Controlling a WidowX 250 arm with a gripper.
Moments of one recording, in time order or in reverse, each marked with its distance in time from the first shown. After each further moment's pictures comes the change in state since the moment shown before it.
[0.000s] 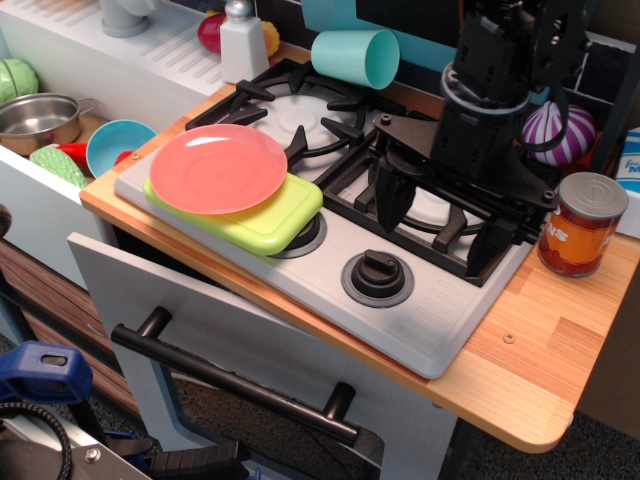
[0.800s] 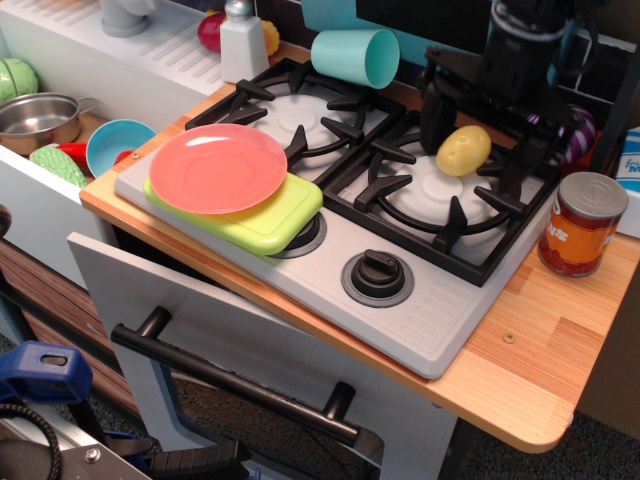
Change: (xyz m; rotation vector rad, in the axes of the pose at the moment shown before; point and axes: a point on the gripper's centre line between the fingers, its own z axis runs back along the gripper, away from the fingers) arm 0.086 0.006 -0.001 0.044 -0.028 -0.068
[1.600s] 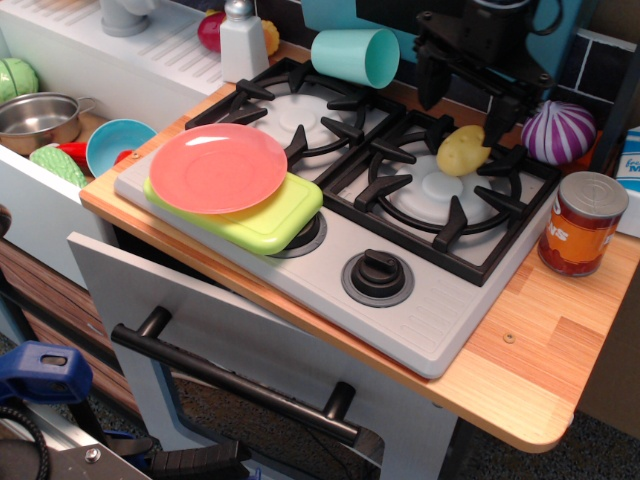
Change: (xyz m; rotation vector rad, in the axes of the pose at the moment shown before) arm 0.040 0.032 -0.024 -0.023 -0.122 -0.090
